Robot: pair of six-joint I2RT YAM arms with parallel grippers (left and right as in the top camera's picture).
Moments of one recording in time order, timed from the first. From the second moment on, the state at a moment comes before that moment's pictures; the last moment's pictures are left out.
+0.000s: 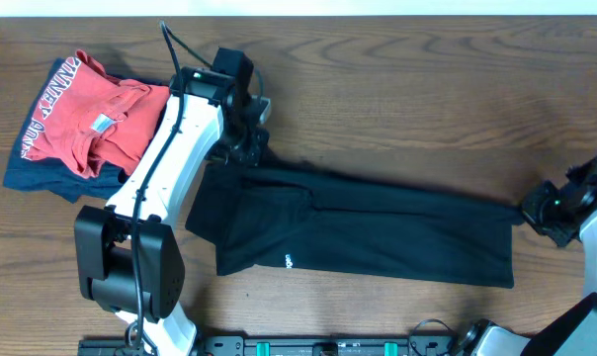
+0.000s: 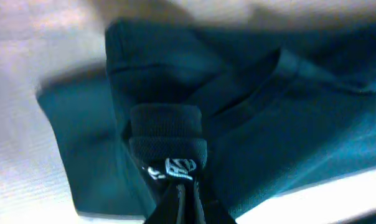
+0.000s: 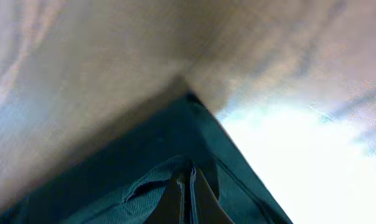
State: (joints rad) left arm -0.26 1.84 1.56 -1.27 0.16 0.02; right arm -0.58 1.42 0.89 -0.80 -0.19 0.29
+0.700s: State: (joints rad) left arm -0.26 1.84 1.32 -1.32 0.15 0.02; right arm -0.61 1.42 0.89 -0.84 -0.15 0.30
